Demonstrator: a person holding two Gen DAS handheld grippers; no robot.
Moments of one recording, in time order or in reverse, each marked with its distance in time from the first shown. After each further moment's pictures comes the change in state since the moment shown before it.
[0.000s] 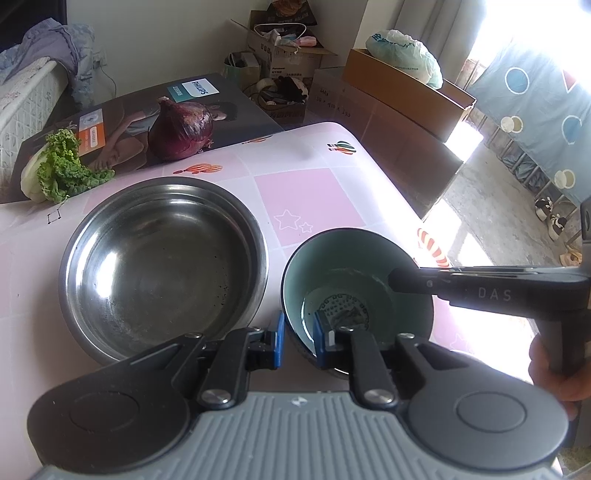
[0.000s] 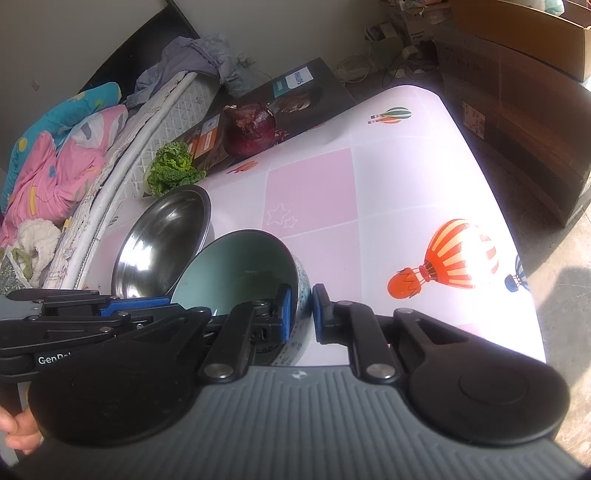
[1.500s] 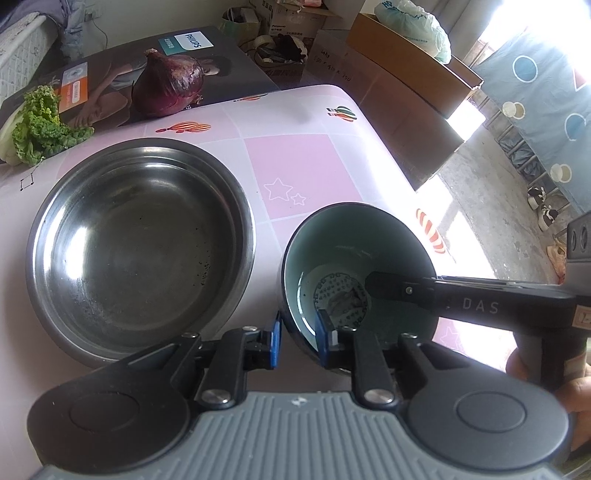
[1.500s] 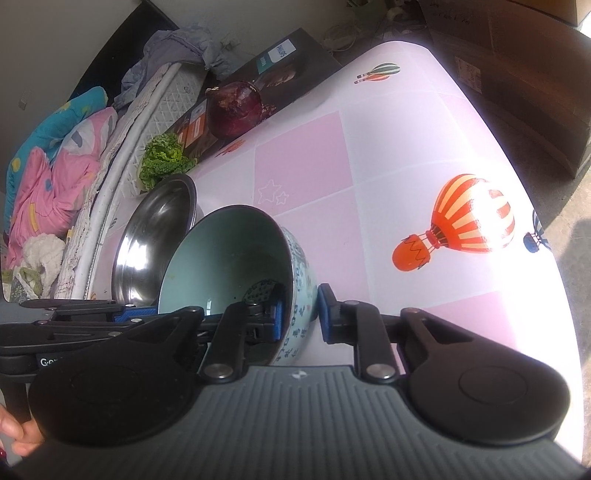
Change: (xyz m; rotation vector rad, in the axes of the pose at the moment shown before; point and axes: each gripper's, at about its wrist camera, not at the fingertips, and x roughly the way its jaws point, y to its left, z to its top) left arm 0.026 0.010 0.014 -0.062 0.148 -0.066; right arm 0.023 -0.012 -0.004 0.120 0.083 0.032
